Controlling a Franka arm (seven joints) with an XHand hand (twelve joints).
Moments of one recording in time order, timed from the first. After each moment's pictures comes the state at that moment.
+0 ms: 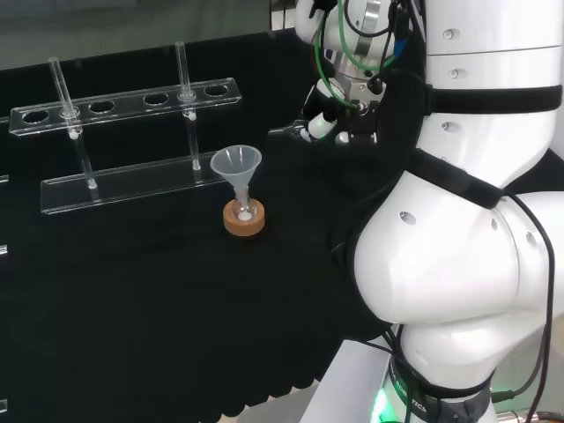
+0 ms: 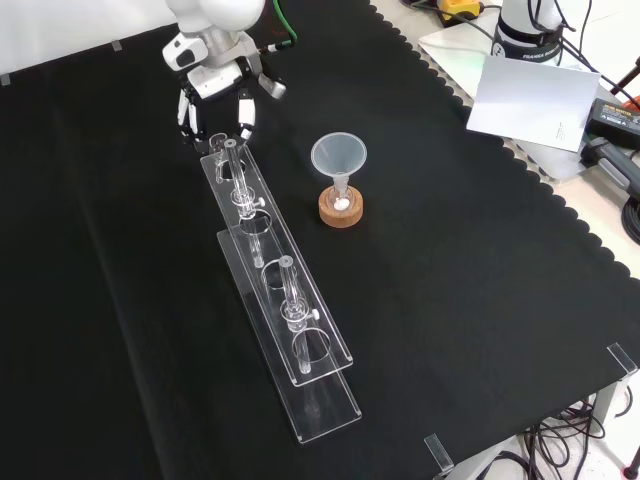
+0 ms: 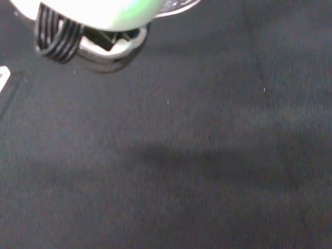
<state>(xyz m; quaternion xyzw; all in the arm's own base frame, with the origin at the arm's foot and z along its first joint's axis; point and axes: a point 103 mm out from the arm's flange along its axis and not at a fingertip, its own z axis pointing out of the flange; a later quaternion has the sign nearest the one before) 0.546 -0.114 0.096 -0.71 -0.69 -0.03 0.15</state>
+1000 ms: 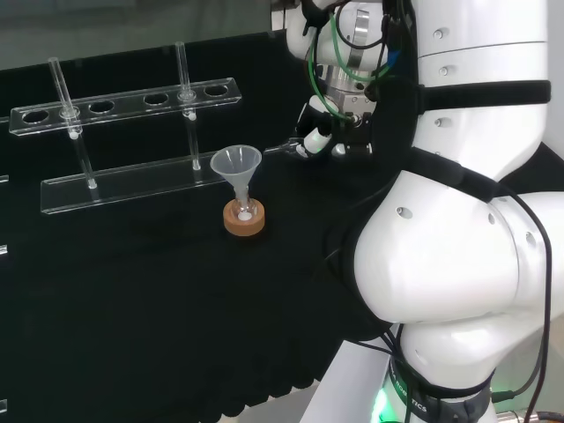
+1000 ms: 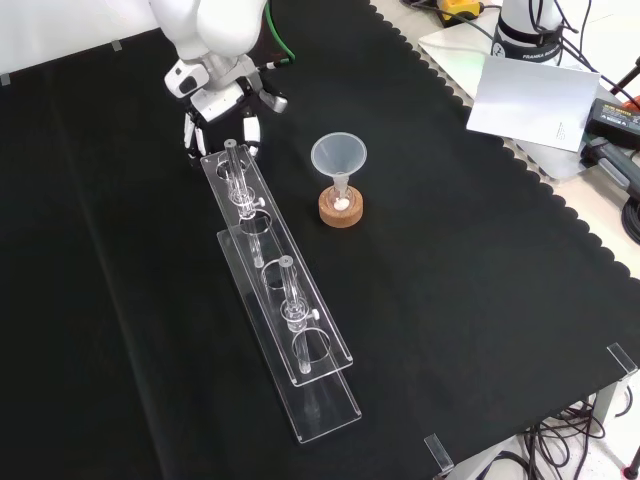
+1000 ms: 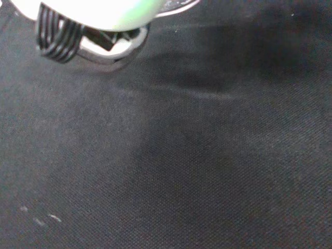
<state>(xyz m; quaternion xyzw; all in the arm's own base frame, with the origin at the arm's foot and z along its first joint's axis) 0.548 -0.104 0.064 -0.69 -0.71 0.00 0.17</state>
